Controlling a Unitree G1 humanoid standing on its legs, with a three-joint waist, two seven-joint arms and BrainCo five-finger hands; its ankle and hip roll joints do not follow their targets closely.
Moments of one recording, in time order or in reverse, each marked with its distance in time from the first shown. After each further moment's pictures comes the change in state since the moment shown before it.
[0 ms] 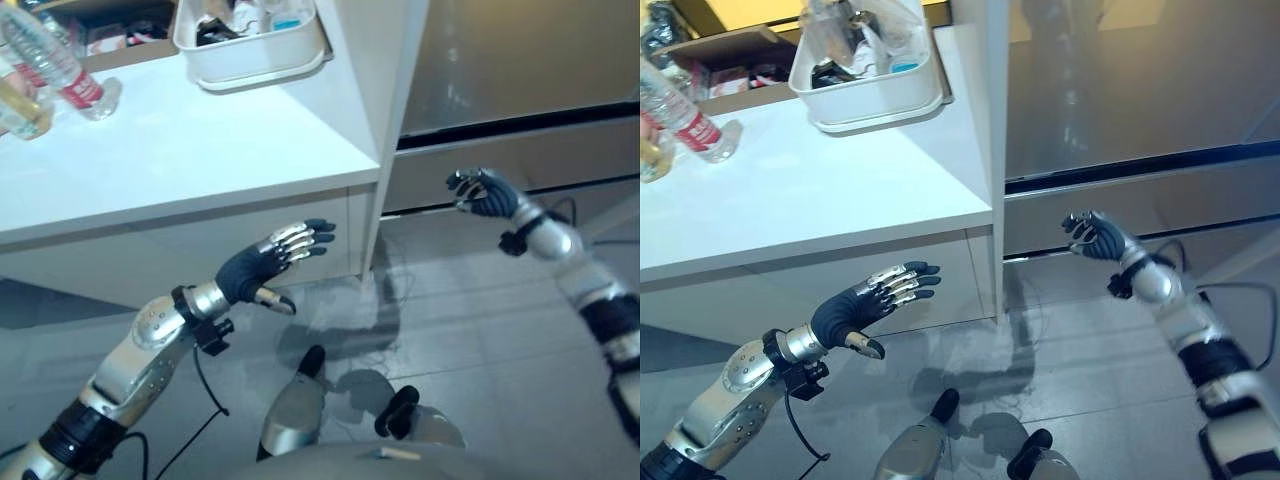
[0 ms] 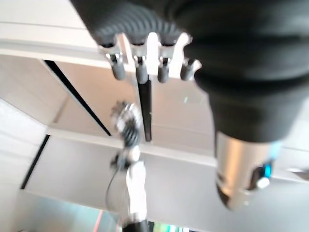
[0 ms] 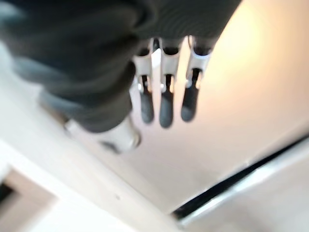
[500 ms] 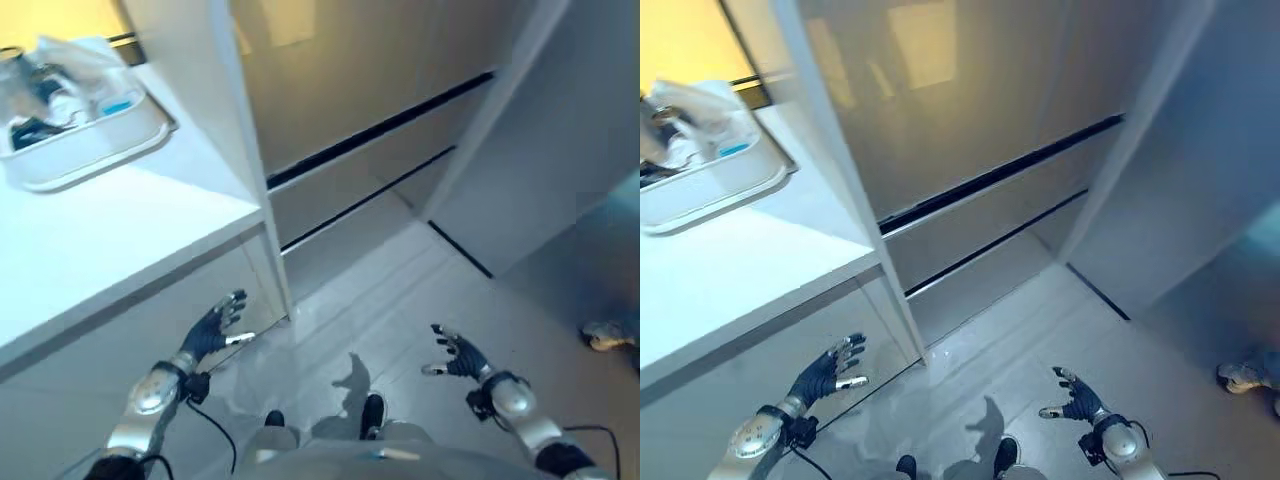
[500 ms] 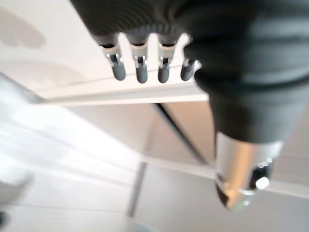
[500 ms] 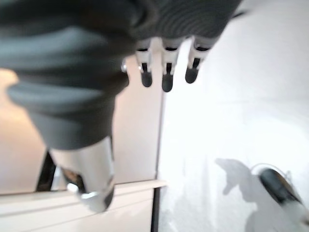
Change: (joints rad) left arm 0.091 -0.281 0.113 0.777 0.479 -0.106 0.239; right arm 0.304 0.260 0.036 0.357 0.072 0.022 0.050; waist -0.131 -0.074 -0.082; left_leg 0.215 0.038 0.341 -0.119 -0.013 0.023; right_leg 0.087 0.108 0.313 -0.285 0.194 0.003
